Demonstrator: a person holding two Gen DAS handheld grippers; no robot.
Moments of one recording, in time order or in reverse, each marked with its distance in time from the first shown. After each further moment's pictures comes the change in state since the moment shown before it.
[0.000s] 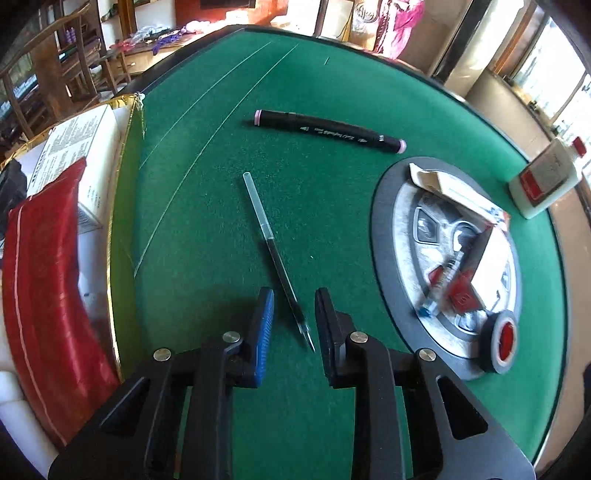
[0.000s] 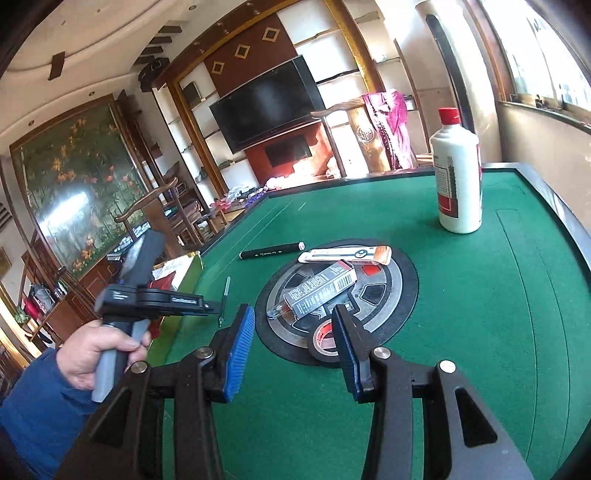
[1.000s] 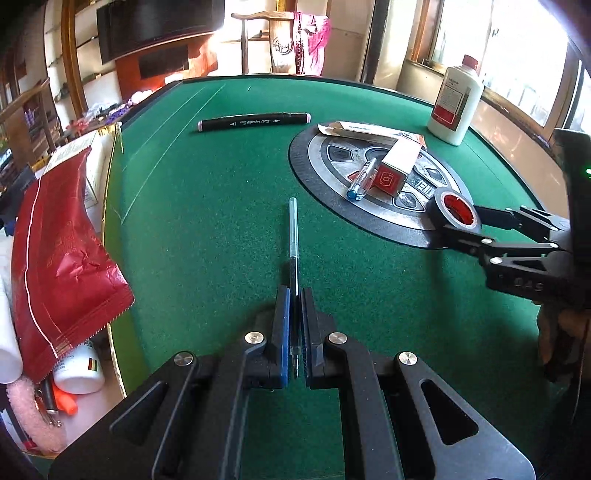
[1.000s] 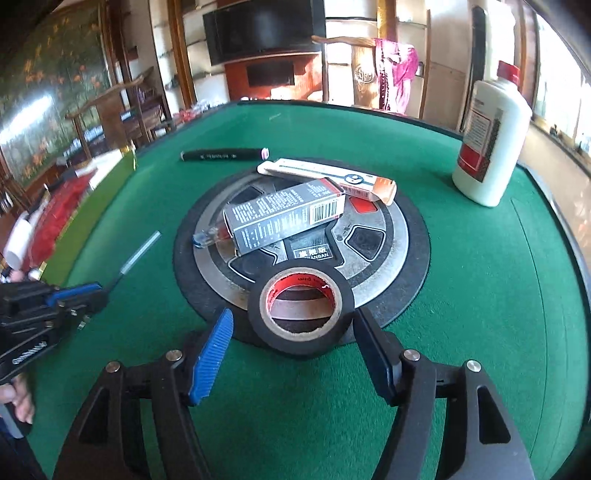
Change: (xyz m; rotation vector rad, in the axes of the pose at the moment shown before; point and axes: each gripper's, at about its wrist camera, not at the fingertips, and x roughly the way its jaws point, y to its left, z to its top) left arm -0.034 -0.010 -0.123 0.286 -0.226 -0.096; right arm 0.118 0.004 -0.034 -0.270 0.330 -0.272
